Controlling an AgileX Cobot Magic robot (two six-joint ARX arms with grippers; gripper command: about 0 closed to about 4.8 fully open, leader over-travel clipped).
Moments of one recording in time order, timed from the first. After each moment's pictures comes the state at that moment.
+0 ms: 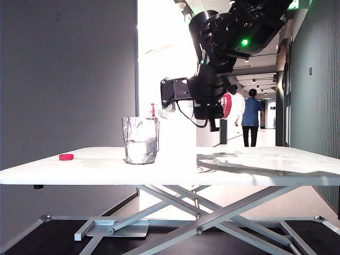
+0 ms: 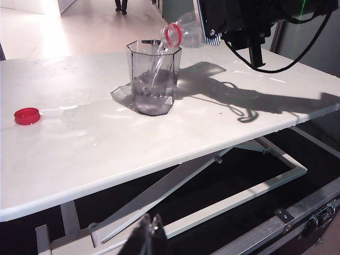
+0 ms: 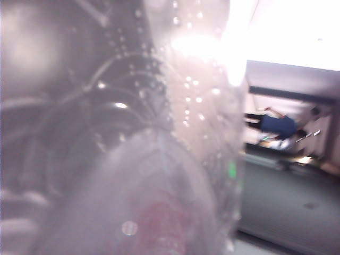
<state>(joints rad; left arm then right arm) -0.02 0.00 0.01 -0.14 0.51 0.05 0.50 2.02 1.43 0.18 0.47 -1.41</state>
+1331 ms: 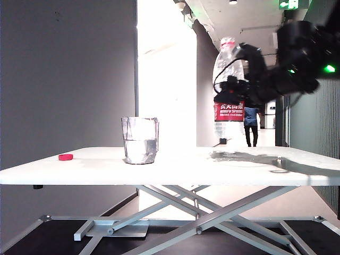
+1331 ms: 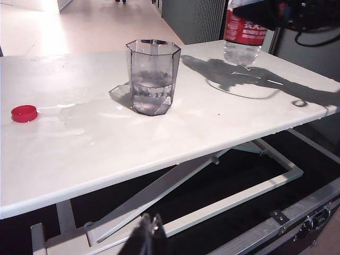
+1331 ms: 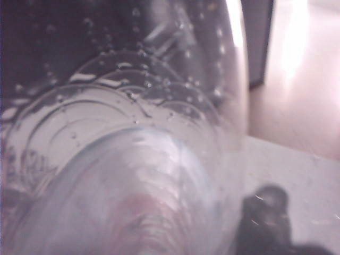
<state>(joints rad) -0.02 0.00 0.01 -0.14 0.52 0.03 0.16 1.95 1.12 0.74 -0.42 0.00</state>
